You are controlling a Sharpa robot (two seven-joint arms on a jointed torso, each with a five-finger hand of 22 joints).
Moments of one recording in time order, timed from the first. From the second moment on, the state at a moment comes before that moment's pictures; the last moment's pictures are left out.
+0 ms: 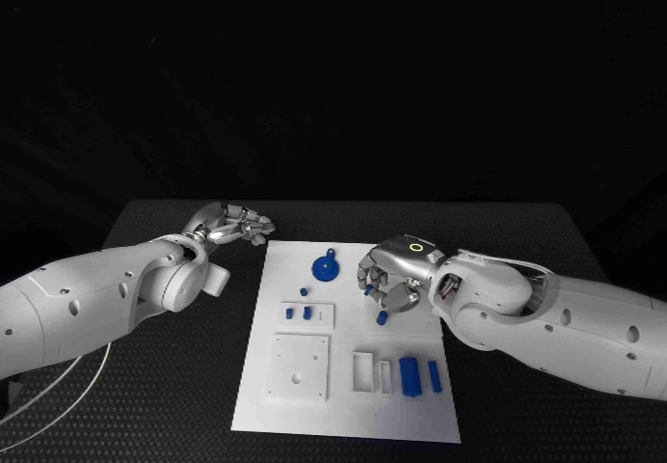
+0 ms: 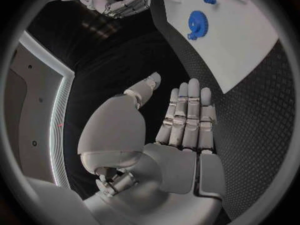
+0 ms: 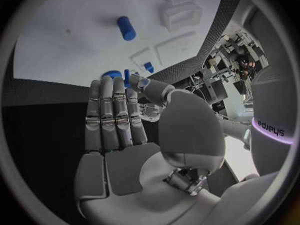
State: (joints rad) left arm 1.26 -0.80 -0.15 1.23 -0.32 -0.32 0.26; left_hand 1.12 -0.17 0.53 -0.15 0.06 0.88 0.17 0.31 0.47 1.17 0.12 0.07 0.21 0.96 0.09 0.62 0.38 0.02 0.71 -0.02 0.53 1.29; right arm 1.18 -0.76 -0.07 1.62 -1.74 -0.30 -0.12; right_hand 1.22 -0.26 0.92 -0.19 0.06 1.09 0.08 0.39 0.44 1.33 0.06 0.19 0.18 1.13 0.04 0.45 0.70 0.25 0.98 0.17 0.19 1.14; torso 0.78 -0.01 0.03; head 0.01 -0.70
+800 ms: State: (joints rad) left arm 1.26 -0.75 -0.15 1.20 -0.31 -0.32 0.26; left_hand 1.12 -0.17 0.53 -0.15 0.06 0.88 0.17 0.31 0.46 1.17 0.12 0.07 0.21 0.96 0.09 0.62 0.38 0.02 0.71 -0.02 0.53 1.29; right arm 1.13 -0.59 -0.12 1.56 -1.80 -0.30 -0.11; right_hand 1.22 -0.26 0.92 -0.19 0.06 1.09 0.08 0.39 0.45 1.33 0.06 0.19 0.18 1.13 0.04 0.45 0.71 0.25 0.98 0.17 0.19 1.14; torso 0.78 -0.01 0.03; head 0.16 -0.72
